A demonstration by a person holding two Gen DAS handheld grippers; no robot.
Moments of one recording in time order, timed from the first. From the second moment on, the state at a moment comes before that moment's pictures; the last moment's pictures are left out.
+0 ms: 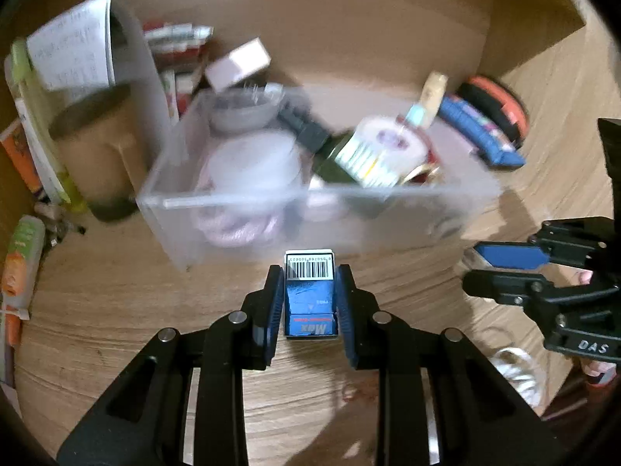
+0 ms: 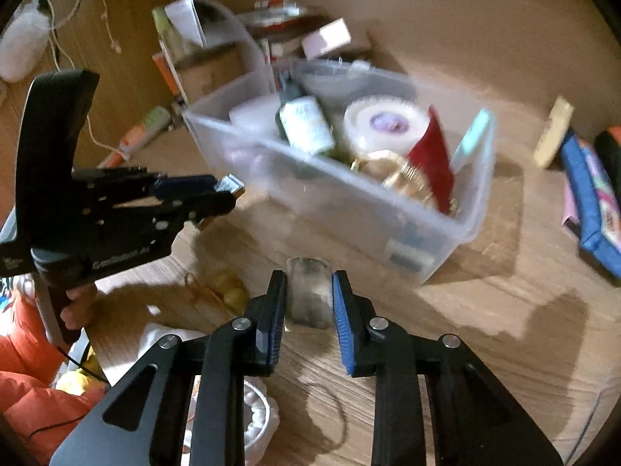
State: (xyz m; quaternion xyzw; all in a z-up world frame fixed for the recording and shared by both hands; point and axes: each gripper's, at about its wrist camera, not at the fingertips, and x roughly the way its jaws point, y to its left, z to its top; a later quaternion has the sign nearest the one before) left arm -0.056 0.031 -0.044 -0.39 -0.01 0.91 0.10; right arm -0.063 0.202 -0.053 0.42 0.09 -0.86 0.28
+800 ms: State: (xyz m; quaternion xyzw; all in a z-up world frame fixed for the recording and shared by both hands) left arm -0.084 0.019 0.039 -0.29 -0.03 0.95 0.07; right arm -0.130 0.170 0.032 0.33 0.05 -0.90 0.27
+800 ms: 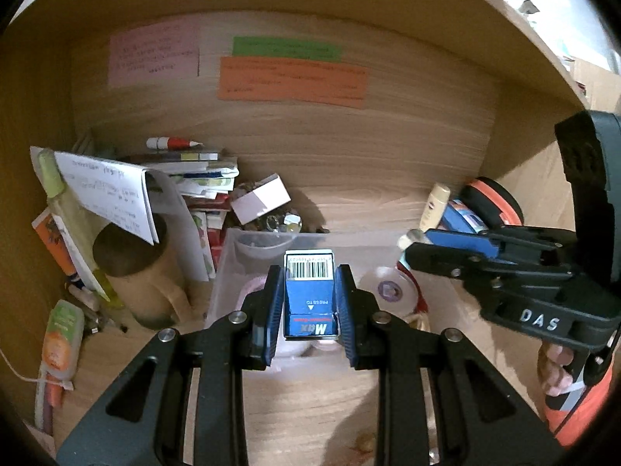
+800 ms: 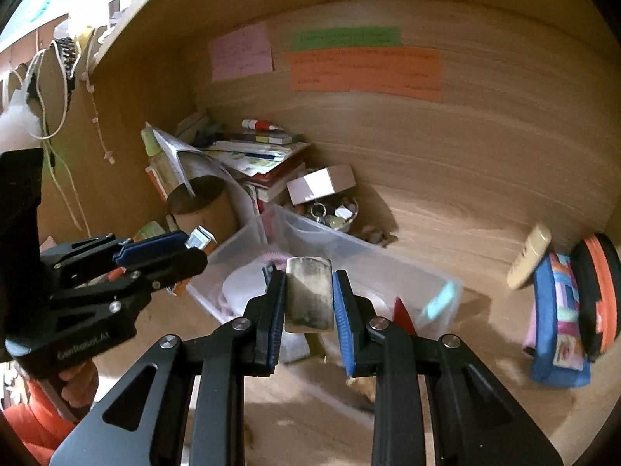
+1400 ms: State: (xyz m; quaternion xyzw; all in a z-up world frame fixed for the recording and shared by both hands) left arm -0.150 0.000 -0.010 -0.36 -0.06 0.93 0.05; right arm -0.191 0.151 -0.024 0.40 0.06 -0.88 0.25
